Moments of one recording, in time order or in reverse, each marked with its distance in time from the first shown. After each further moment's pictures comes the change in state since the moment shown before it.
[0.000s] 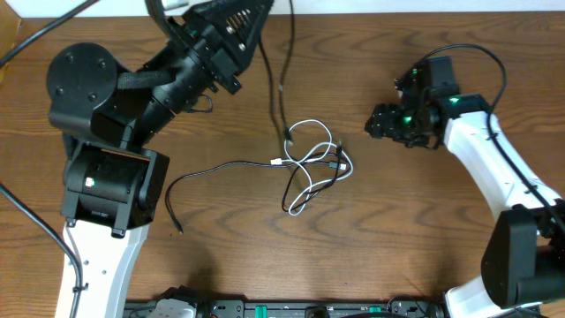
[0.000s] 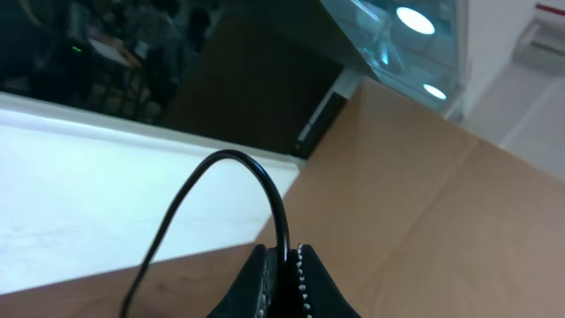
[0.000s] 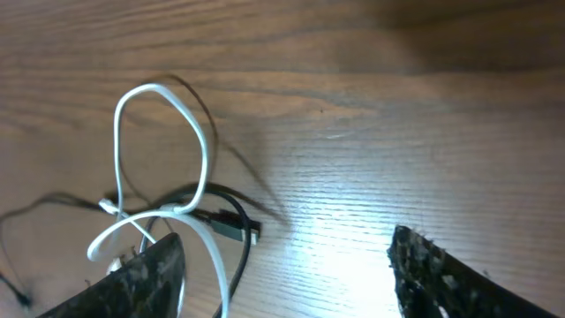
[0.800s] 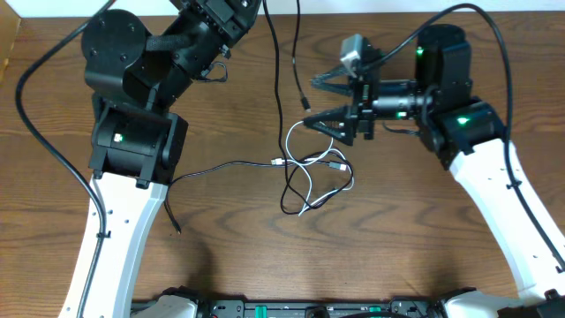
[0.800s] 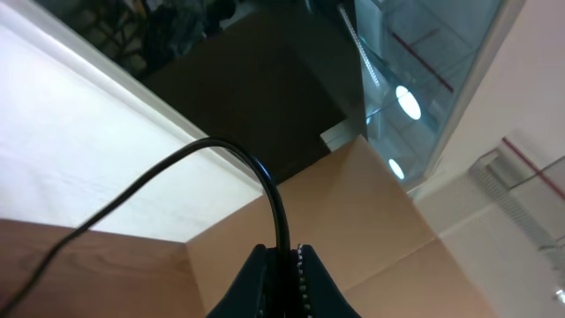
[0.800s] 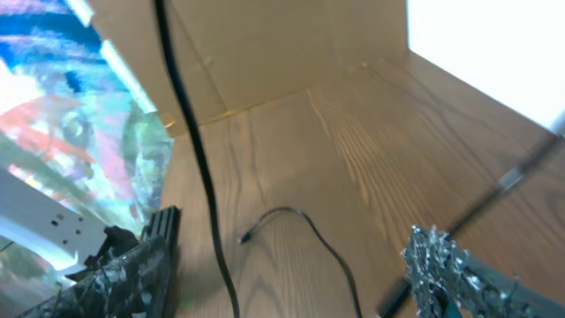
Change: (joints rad) left arm 0.006 0.130 0.000 0.141 -0.073 -0.463; right arm 0.182 -0.235 0.097 0.419 -0.785 -0.417
